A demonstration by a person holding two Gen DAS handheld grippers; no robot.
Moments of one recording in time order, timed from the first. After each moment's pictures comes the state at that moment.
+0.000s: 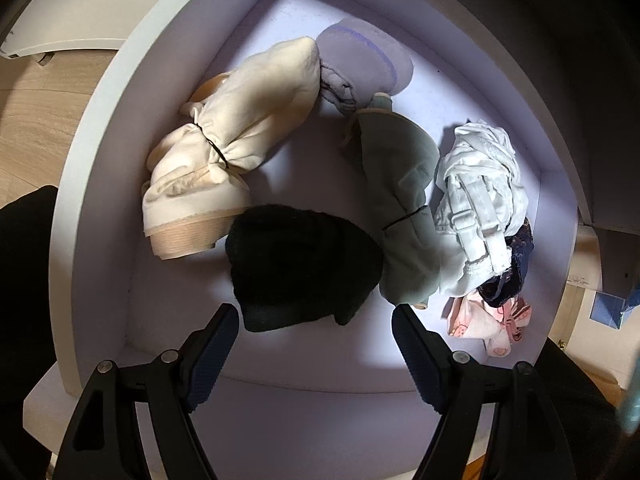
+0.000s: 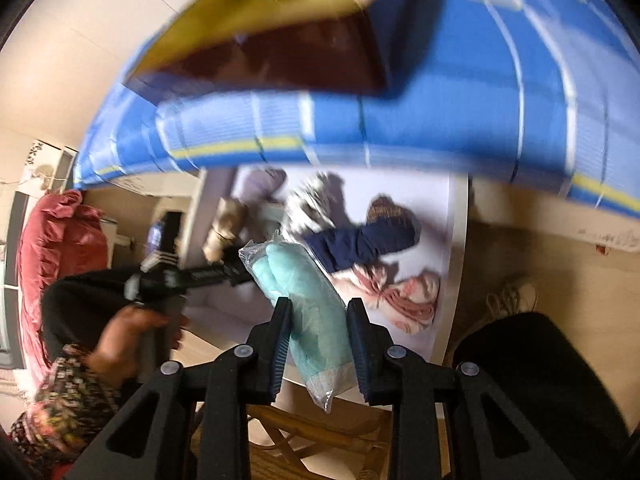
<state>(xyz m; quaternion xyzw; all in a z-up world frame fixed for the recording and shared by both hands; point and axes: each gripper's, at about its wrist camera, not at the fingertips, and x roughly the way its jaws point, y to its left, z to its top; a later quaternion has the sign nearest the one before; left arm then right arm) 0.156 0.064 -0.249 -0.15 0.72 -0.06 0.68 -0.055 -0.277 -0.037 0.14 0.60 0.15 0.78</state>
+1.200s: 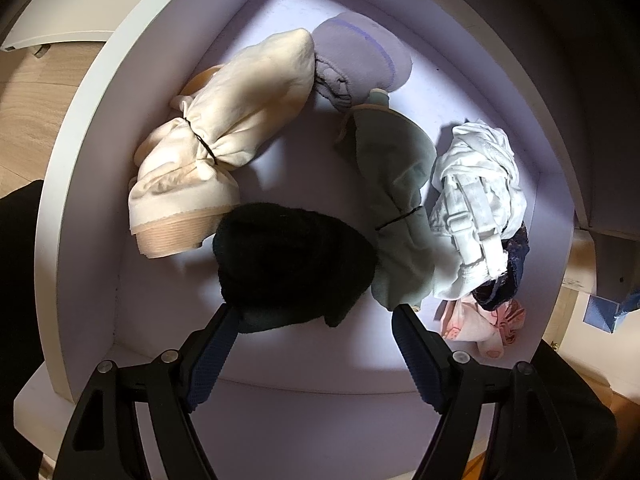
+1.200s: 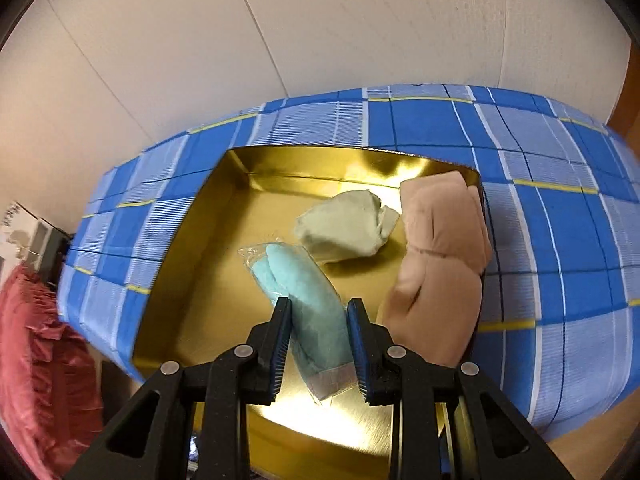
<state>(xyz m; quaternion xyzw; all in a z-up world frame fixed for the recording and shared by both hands) 0.162 0.056 -0.264 -0.17 0.72 -0.06 0.67 0.155 -0.277 0.077 0.13 0.49 0.05 0.86</state>
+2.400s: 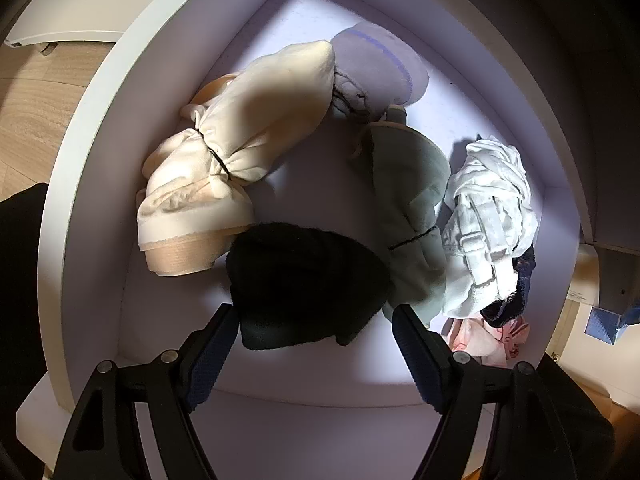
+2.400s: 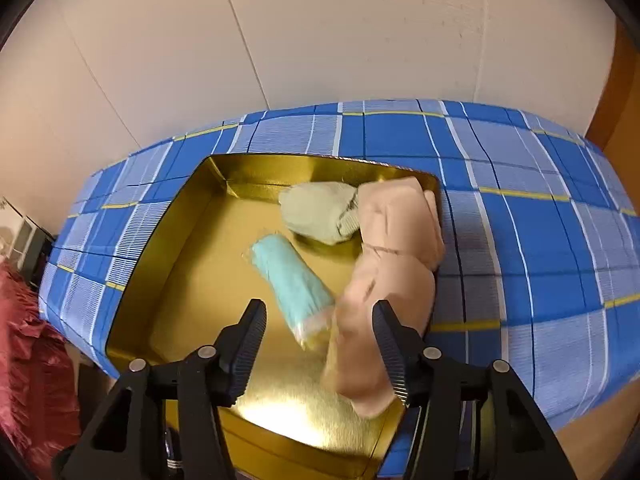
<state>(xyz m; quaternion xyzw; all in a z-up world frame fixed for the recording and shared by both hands) 0.172 0.075 -0.269 -0.17 0.71 -0.05 0.68 0.125 -0.299 0.076 0.11 0.46 0.03 0.88</state>
